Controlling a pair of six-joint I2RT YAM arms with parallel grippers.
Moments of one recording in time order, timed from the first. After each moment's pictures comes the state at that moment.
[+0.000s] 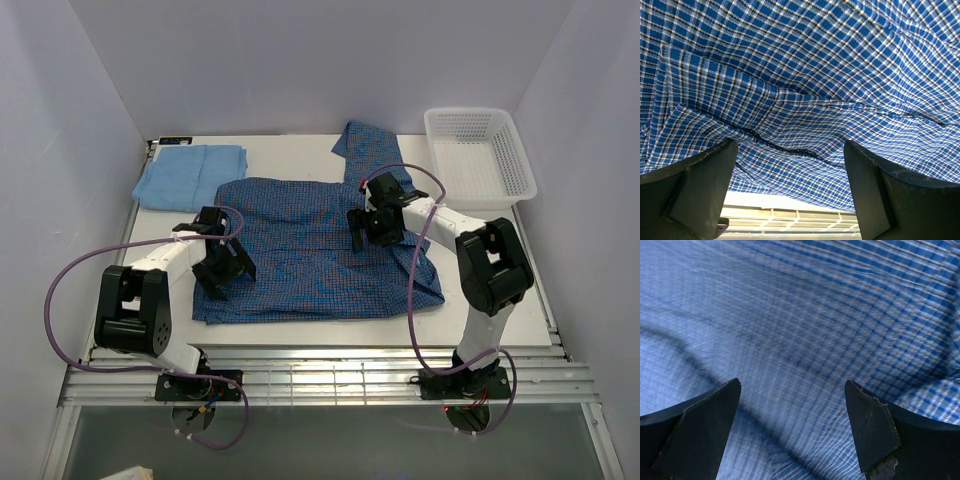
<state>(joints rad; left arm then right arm) -0.14 1.52 0.86 -0.73 0.07 -0.71 0.49 1.82 1.26 -0.53 -0.15 0.18</state>
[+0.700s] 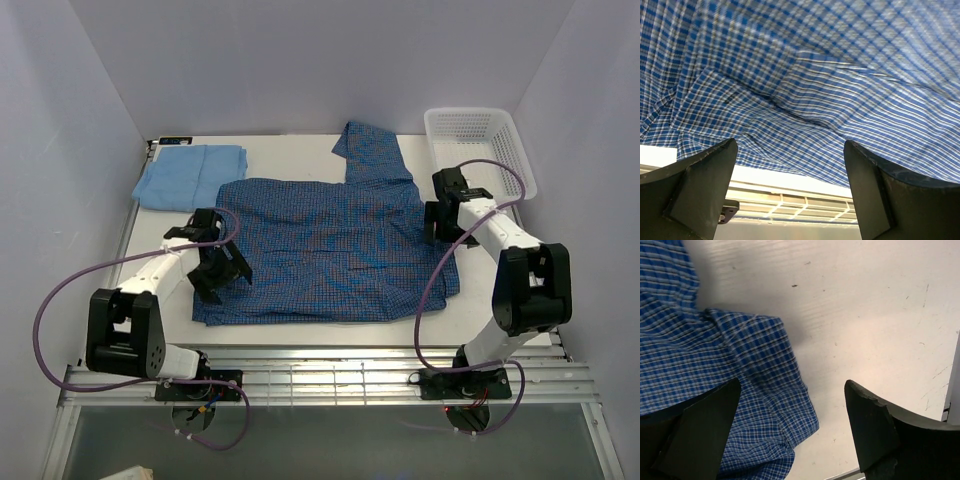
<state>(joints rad) -0.14 1.40 0.84 -0.82 0.05 -0.70 0.17 1.64 1.15 -0.73 0.35 0.23</state>
